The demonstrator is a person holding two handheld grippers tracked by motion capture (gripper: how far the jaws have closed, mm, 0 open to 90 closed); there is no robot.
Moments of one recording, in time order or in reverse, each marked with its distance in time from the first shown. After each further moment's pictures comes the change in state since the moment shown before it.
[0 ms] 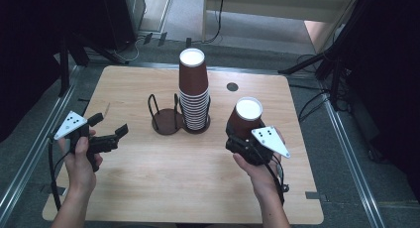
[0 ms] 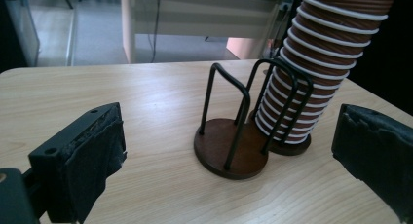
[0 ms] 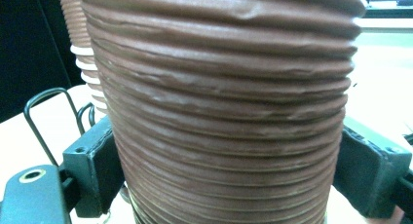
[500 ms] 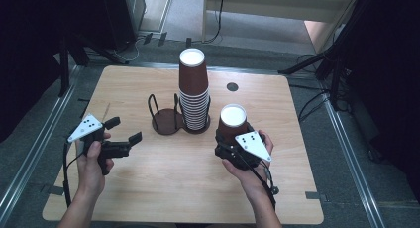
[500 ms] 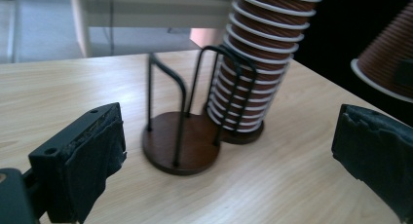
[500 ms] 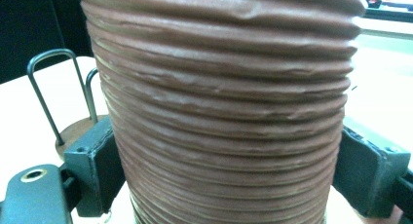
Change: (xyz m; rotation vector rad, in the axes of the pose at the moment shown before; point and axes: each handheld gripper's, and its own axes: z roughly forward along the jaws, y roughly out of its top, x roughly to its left) left arm -0.031 -0.005 0.015 0.051 -0.162 0.043; right arm 0.024 -0.022 0.010 0.044 0.005 -0.100
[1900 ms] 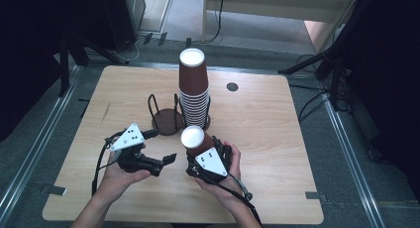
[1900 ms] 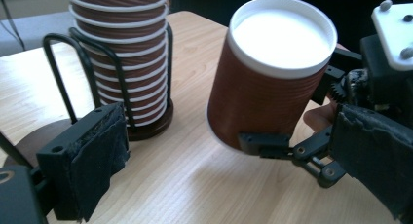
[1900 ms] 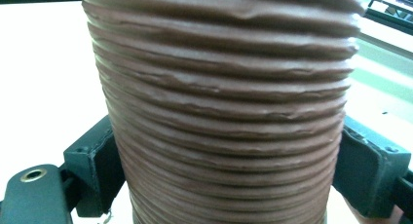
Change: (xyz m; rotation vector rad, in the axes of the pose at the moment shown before) left arm -0.071 0.001 0.034 0.128 -0.227 0.156; right arm 0.073 -0.049 0.016 0.065 0.112 -0.244
